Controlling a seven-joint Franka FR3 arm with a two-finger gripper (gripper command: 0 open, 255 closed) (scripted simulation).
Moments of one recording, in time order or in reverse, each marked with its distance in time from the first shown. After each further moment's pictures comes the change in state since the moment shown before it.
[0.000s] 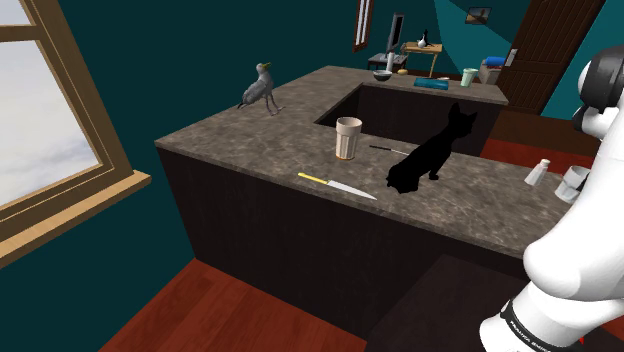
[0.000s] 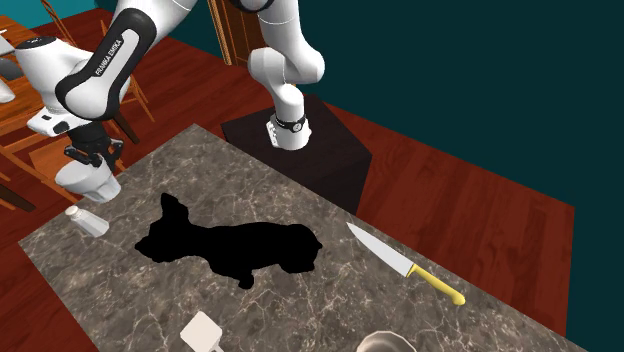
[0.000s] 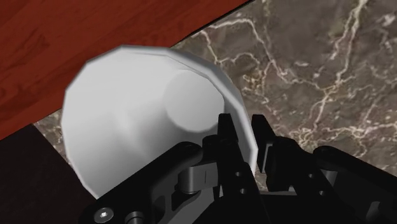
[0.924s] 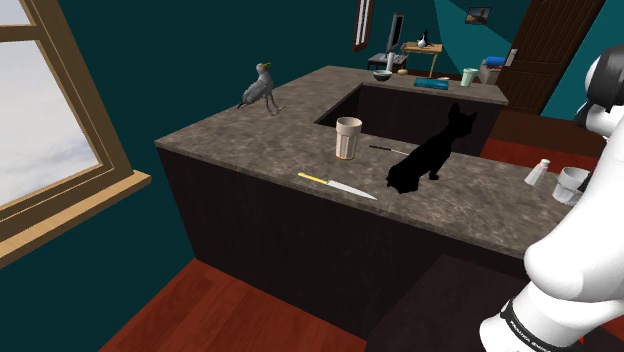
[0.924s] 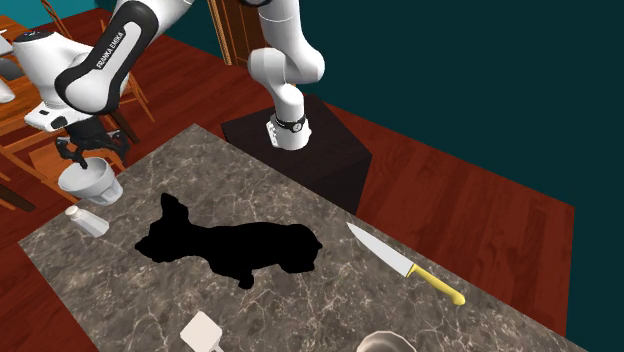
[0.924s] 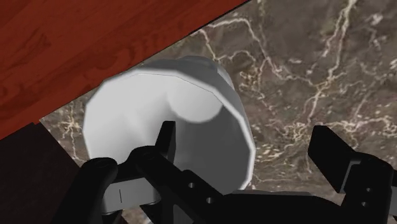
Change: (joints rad) arm 0.028 -0.039 -0.028 -0.007 -0.043 -0.012 0.028
